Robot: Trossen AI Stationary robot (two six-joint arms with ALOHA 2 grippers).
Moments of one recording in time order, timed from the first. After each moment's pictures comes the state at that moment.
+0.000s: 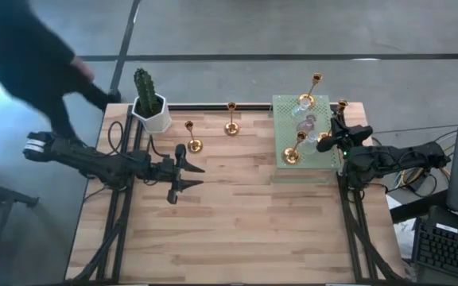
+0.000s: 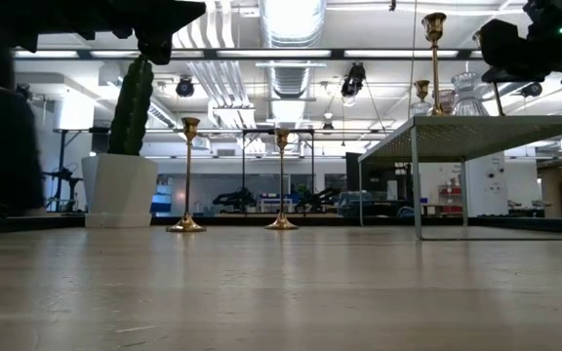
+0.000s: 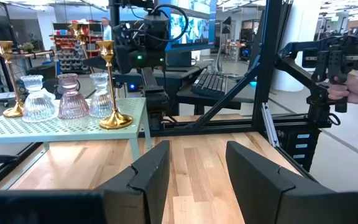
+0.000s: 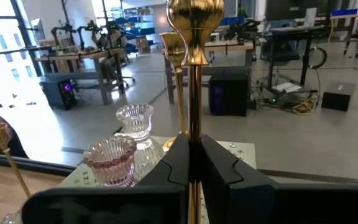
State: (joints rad) left arm -0.15 0.91 0.42 0.56 -0.06 0.00; right arm 0.20 0.33 0.42 -0.43 1.44 0.46
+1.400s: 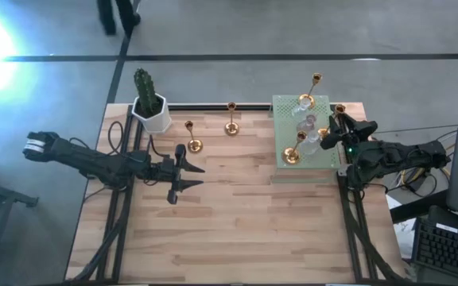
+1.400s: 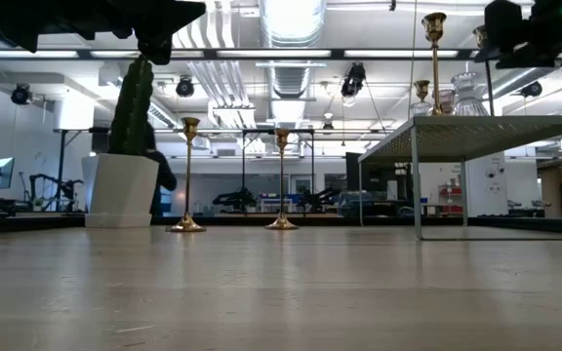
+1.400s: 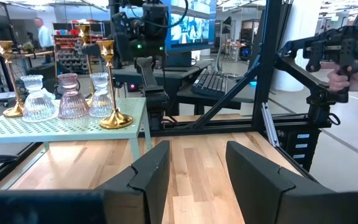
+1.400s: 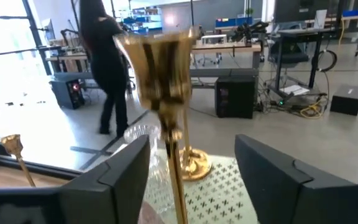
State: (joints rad) left arm -0.15 0.91 0.42 0.56 -0.06 0.00; right arm 0.20 0.33 0.51 -0.44 1.41 0.37
